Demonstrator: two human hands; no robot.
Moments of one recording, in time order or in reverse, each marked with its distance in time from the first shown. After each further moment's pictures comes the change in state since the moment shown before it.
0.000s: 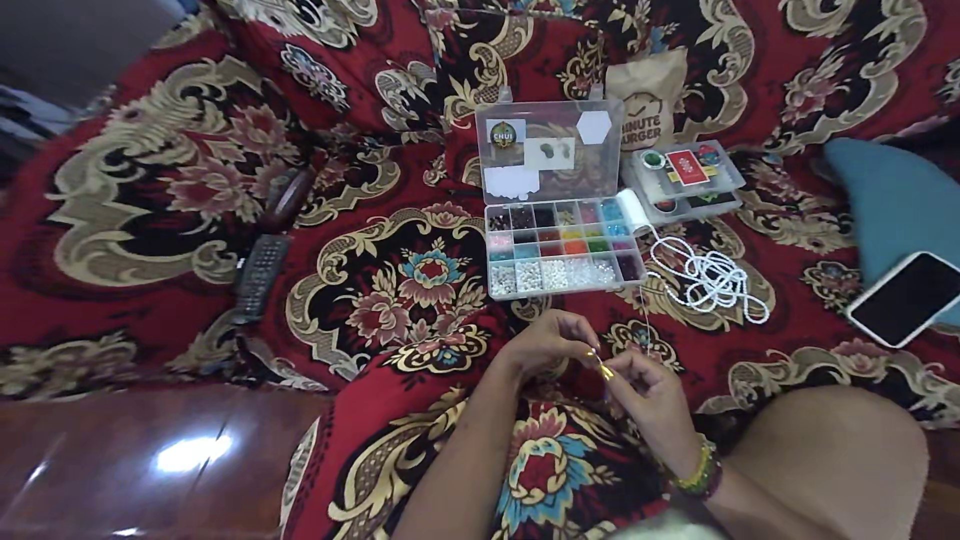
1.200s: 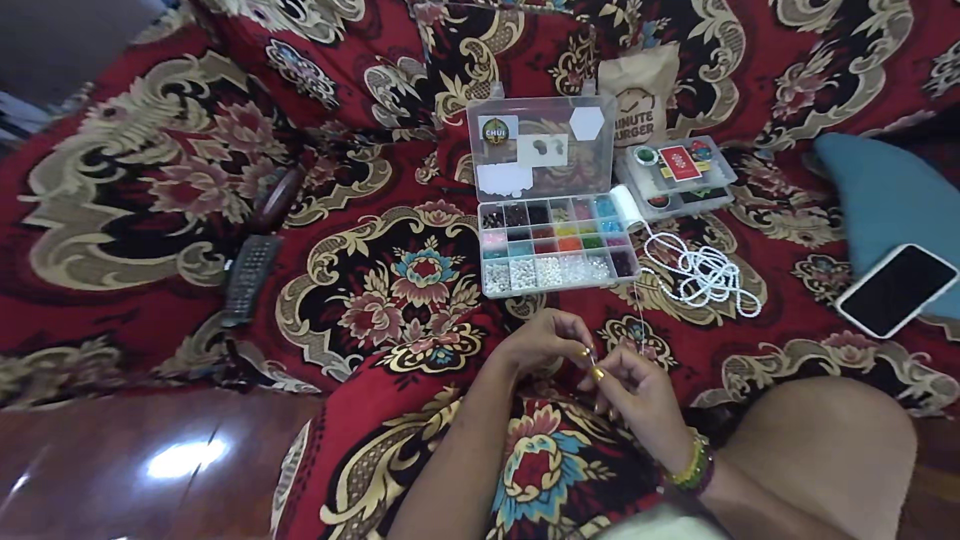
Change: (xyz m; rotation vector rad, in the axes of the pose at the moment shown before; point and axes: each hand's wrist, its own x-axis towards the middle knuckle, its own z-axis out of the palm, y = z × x) left_hand 0.000 0.002 0.001 0.032 -0.015 -0.055; right_hand 0.000 -0.007 0.001 -0.016 -0.057 0.081
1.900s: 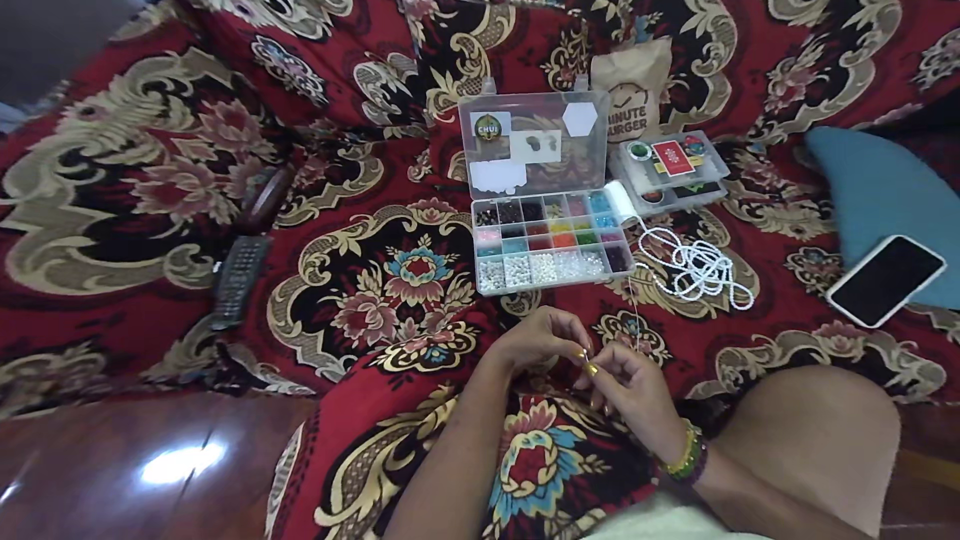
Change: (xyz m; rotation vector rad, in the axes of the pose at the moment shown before) left_hand 0.003 -0.003 0.001 0.045 -0.039 -0.015; right_hand -0.001 0.001 -0.003 -0.002 -0.016 0.038
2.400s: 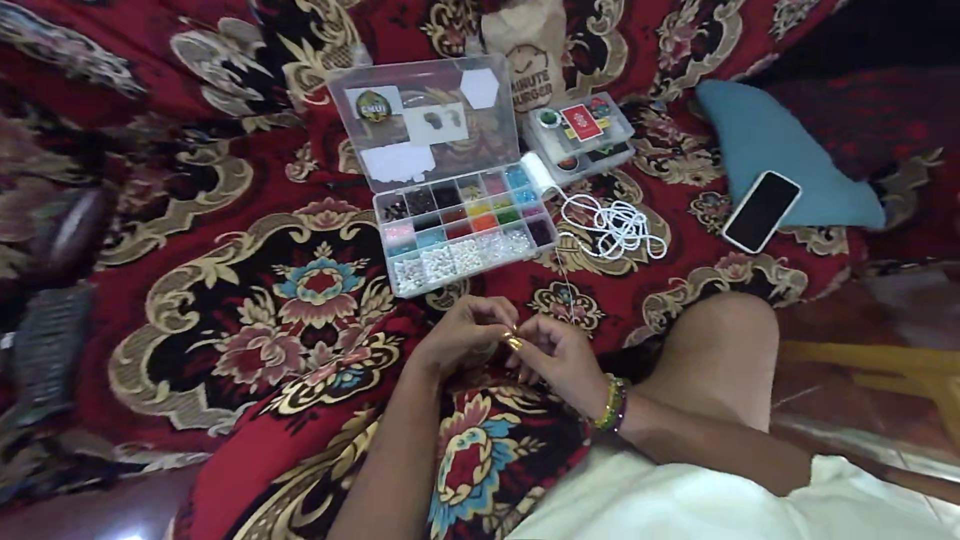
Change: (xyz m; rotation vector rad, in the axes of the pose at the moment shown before) left_hand -0.001 -0.008 -0.008 0.098 0.018 0.130; right_hand 0.004 -0.004 0.001 0.027 -0.013 0.088
